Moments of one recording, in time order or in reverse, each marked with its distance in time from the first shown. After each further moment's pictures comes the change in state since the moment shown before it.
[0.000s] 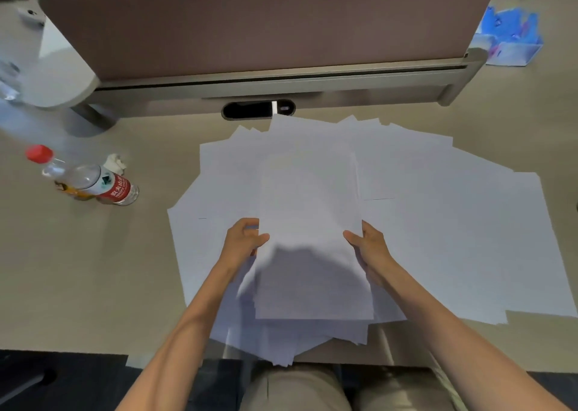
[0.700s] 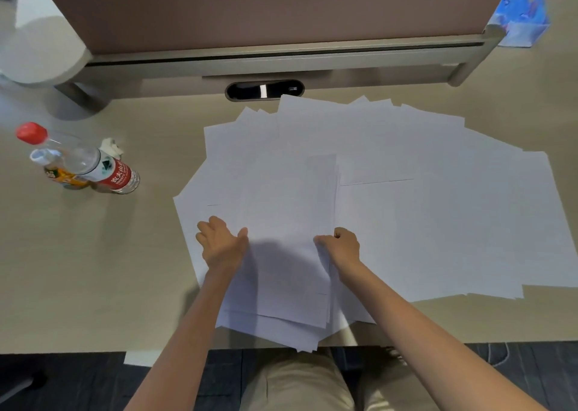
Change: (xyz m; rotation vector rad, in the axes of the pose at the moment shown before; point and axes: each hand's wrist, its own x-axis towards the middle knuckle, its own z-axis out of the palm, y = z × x) left_hand 0.022 -0.057 -0.041 0.575 0.386 -0.039; right_hand -0.019 0.023 0.104 -0.212 0.261 0.185
